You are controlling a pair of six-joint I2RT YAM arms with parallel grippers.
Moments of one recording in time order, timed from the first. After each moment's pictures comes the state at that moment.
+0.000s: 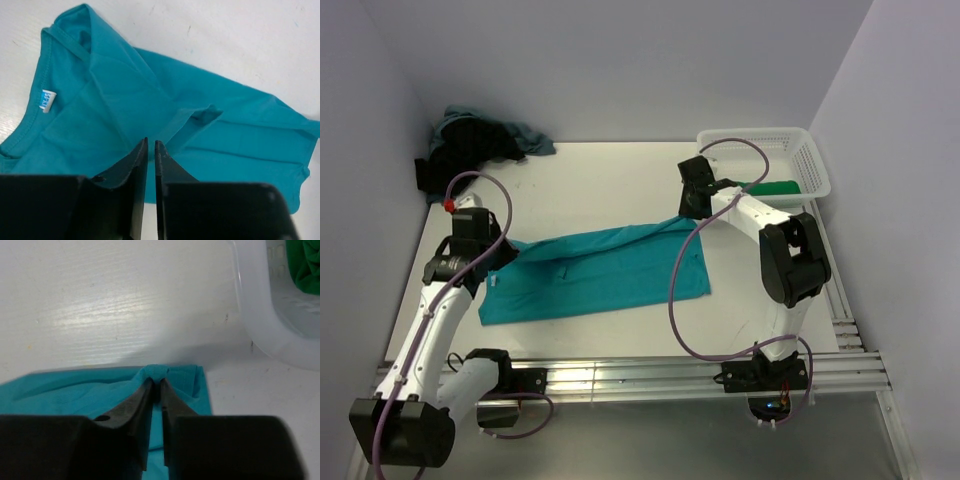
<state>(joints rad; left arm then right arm) -0.08 0.93 0.83 -0.64 -0.08 -0.63 0.38 1.84 1.32 -0.44 0.23 0.51</state>
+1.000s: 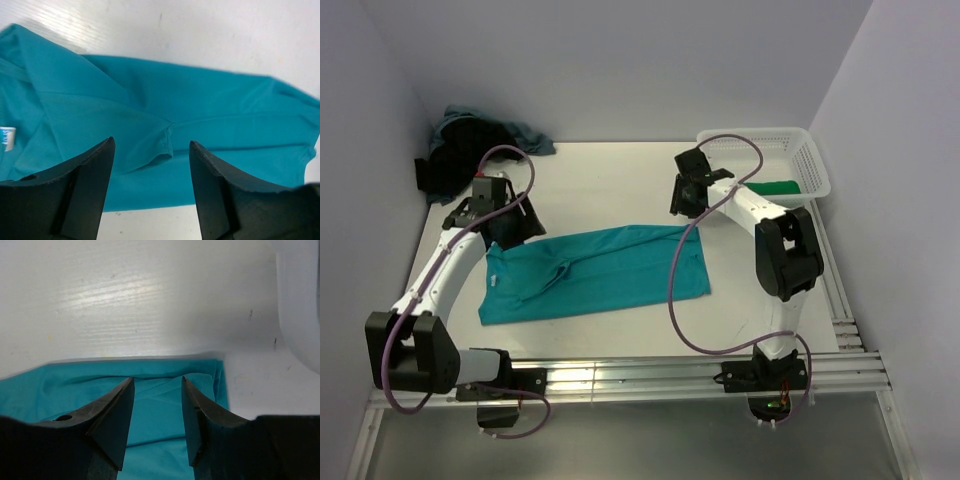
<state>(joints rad) -0.10 1.28 1.04 -0.63 0.03 -0.53 0.38 1.89 1.44 -0.55 0.14 0.54</state>
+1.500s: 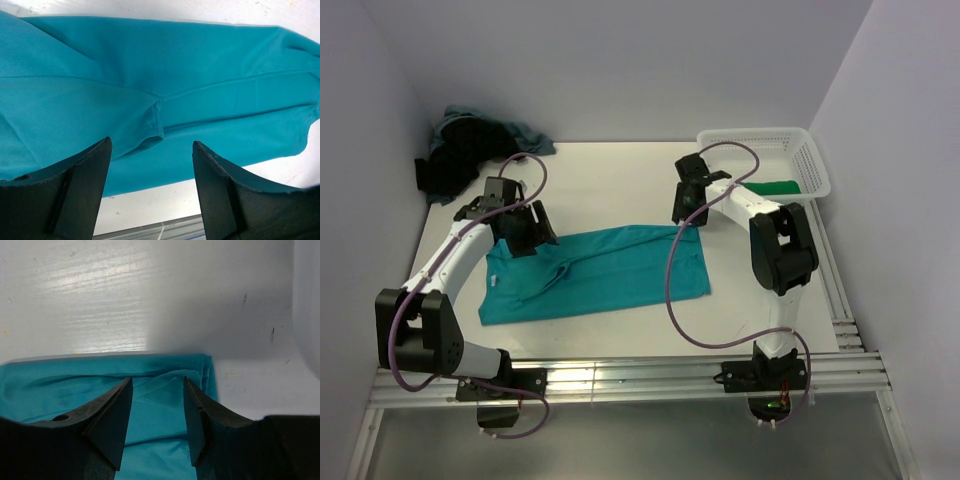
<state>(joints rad) -0.12 1.40 1.04 -0.68 0.20 -0.49 0.36 1.95 1.44 -0.60 0.13 0.53</state>
